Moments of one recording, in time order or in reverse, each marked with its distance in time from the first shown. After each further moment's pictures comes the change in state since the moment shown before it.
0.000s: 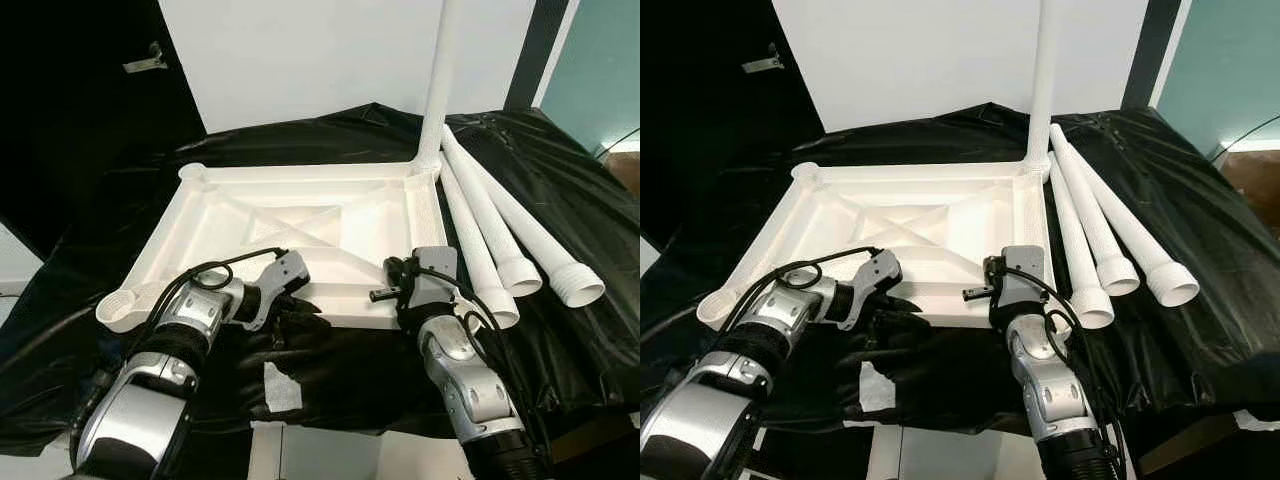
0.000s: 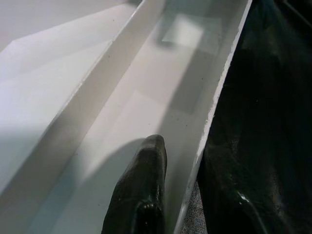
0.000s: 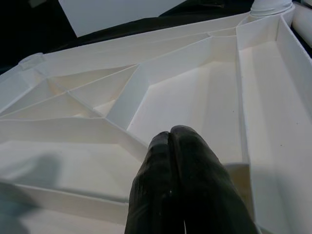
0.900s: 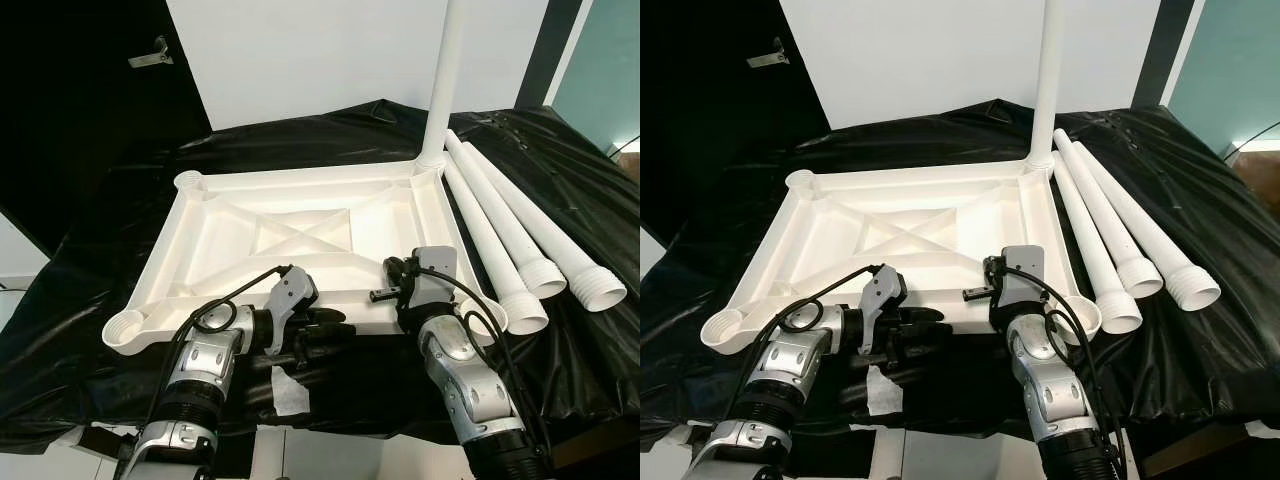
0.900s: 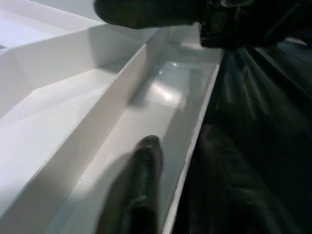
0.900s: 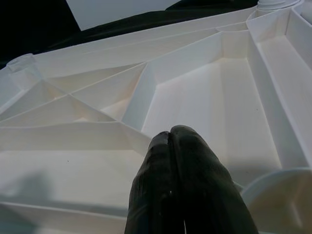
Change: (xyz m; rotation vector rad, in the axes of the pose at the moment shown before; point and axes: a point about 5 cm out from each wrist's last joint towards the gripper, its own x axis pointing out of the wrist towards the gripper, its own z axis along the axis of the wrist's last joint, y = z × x) left arm 0.014 -0.030 -0.005 0.073 -0.247 0.068; right arm 0.000 0.000 0.000 0.000 0.001 0.004
